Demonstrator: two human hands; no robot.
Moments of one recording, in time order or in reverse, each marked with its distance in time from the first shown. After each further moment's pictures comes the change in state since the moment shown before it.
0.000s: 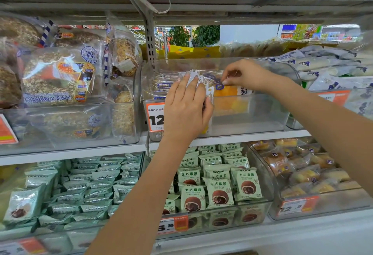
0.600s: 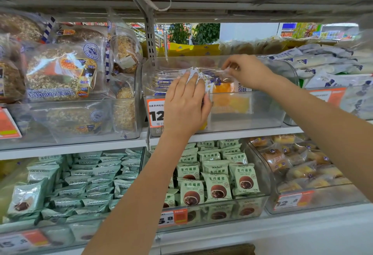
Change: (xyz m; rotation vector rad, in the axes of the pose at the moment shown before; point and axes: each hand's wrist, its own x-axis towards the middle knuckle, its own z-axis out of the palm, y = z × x) left_hand 0.002 -0.001 -0.006 -0.037 -0.130 -0.015; right_hand -0.009 -0.015 -0.001 -0.096 0.146 0.085
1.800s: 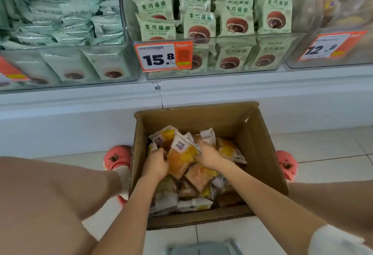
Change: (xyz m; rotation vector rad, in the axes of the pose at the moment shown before) left_hand -0.475 0.068 -0.134 -0.363 -1.626 -1.020; right_hand -0.466 -0.086 0.363 0.449 -1.056 0.531
